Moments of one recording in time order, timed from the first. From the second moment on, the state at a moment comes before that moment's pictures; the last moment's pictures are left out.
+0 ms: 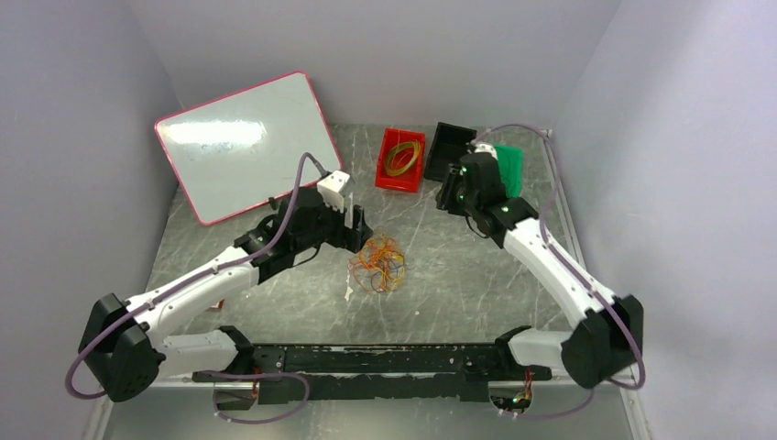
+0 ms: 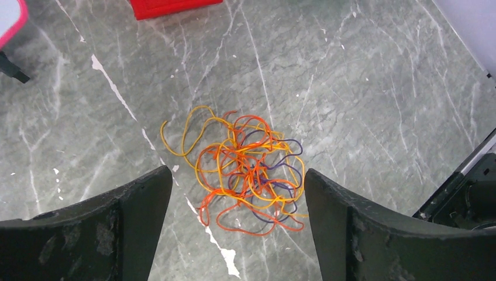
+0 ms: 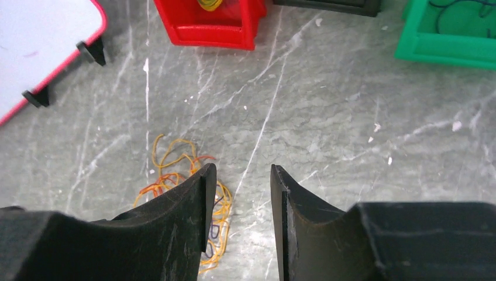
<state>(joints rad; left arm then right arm) -0.75 1.16 0.83 -0.12 0.00 -0.28 0.44 1.31 1.08 -0.44 0.13 0.46</state>
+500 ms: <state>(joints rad) -0.82 1.38 0.82 -0.03 -0.01 -0.42 0.43 1.11 0.84 -0.39 0.02 0.60</state>
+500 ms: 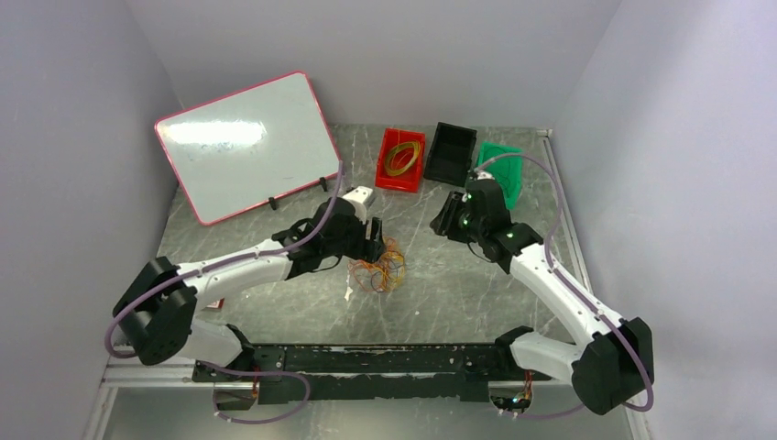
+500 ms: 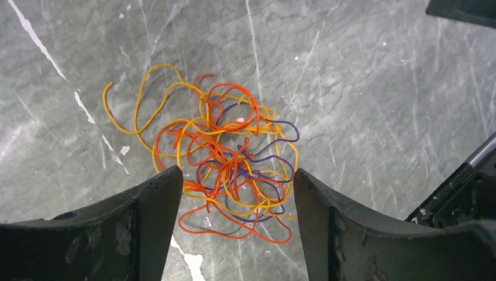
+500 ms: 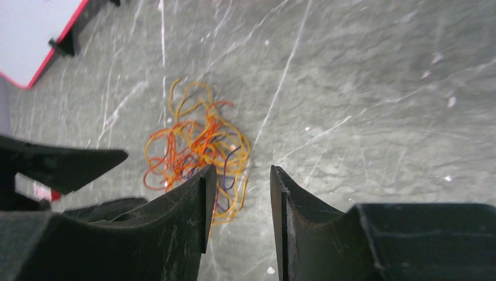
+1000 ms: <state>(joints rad) -0.83 1.46 0.82 -0.03 -0.08 -0.47 0.51 1.28 0.75 -0.30 -0.29 0.55</state>
